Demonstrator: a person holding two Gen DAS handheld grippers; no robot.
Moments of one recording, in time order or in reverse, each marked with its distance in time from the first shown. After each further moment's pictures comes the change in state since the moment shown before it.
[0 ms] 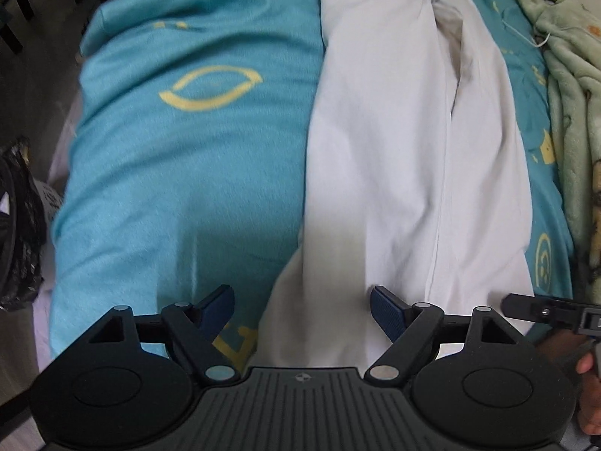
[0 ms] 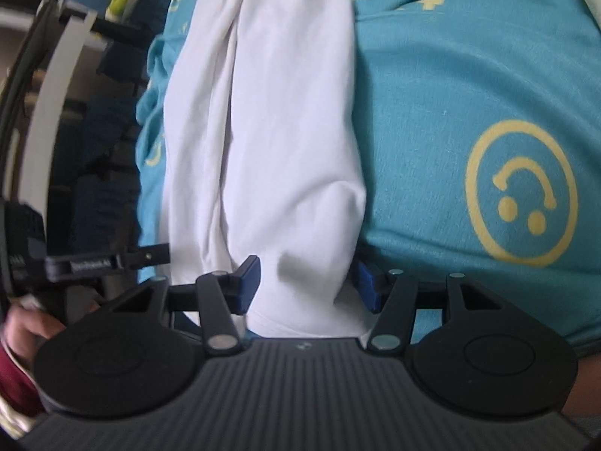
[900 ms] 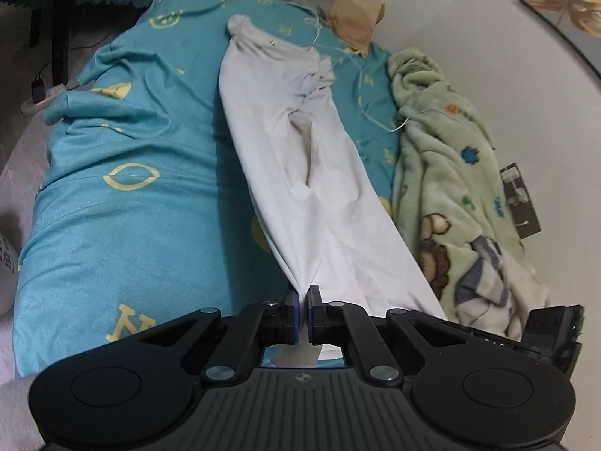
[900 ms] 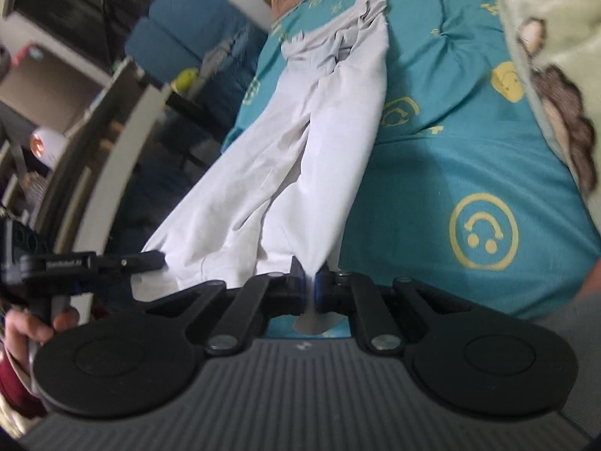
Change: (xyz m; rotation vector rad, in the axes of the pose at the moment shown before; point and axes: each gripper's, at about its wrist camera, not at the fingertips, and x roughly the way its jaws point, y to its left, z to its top) left arm -0.166 -0.034 -0.065 0.000 -0.320 -0.354; right arm -0.137 0.012 -0.066 -0.042 -0.364 0.128
